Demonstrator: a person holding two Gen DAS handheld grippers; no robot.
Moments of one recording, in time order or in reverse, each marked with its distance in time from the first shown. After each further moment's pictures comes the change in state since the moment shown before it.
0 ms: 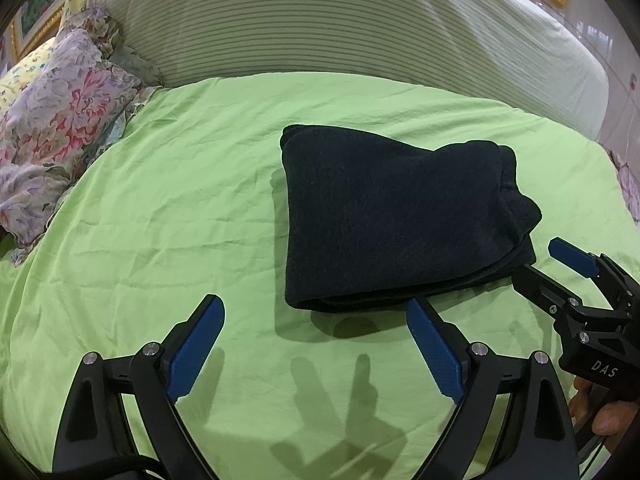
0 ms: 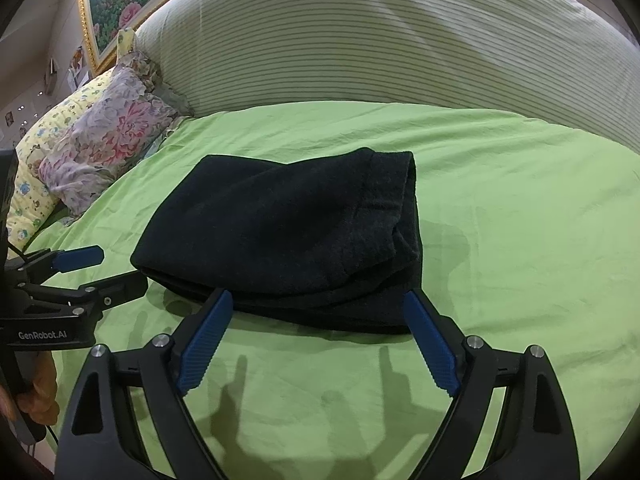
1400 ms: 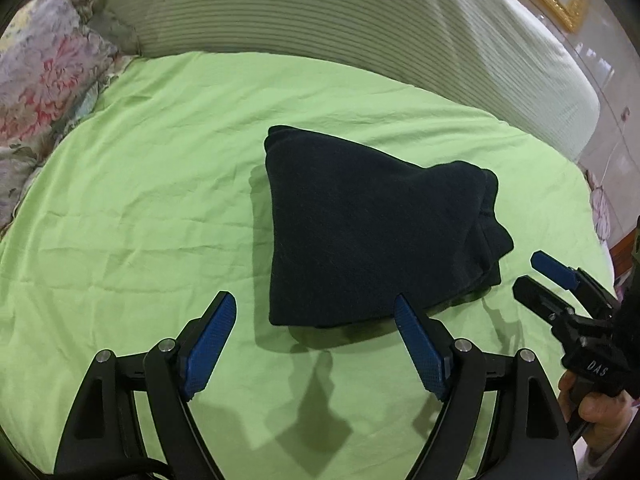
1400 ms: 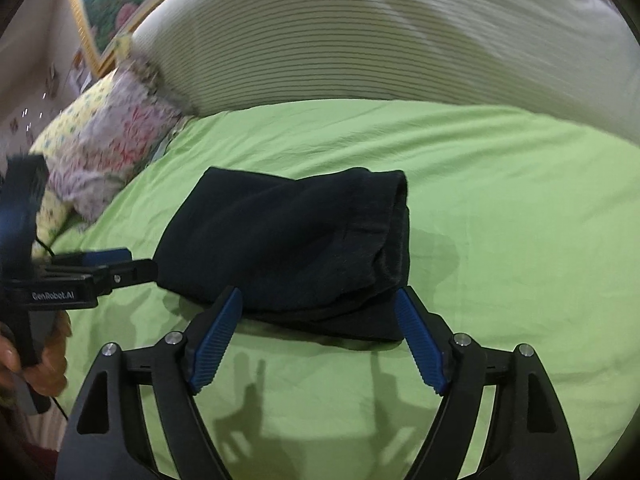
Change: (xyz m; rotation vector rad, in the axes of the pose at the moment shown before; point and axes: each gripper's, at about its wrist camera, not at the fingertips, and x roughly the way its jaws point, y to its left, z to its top) left arm 0.001 0.016 0.031 -0.077 0.111 -0.160; right arm -0.011 -0.010 0.028 0.004 0.077 0.053
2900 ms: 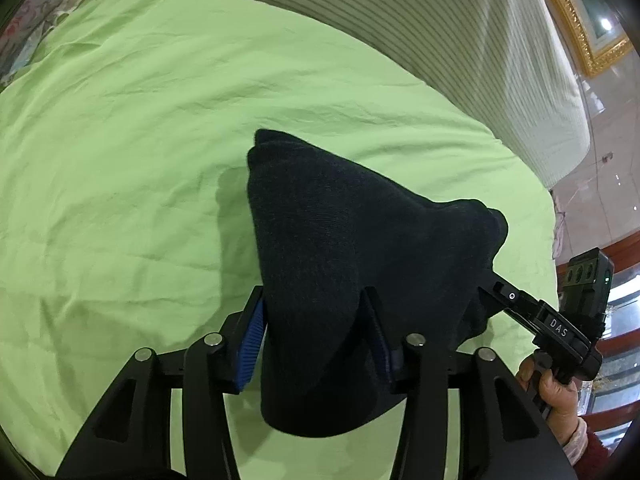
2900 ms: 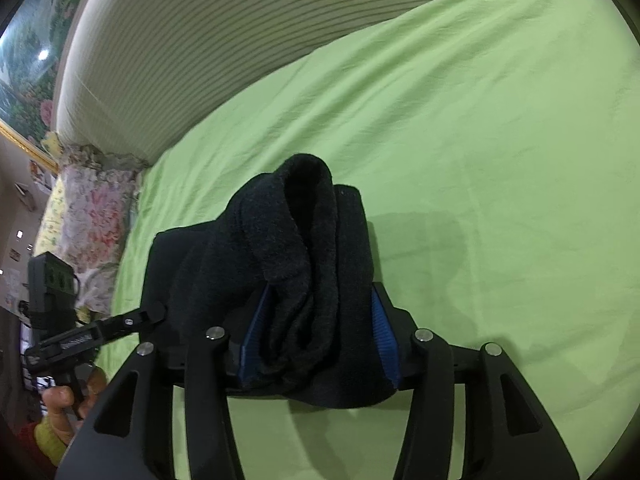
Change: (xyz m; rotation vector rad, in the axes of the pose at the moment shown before) left arm 0.065 0.046 0.061 -0.141 0.193 -0.241; right arm 0.053 -0.082 0.025 0.440 0.146 0.097
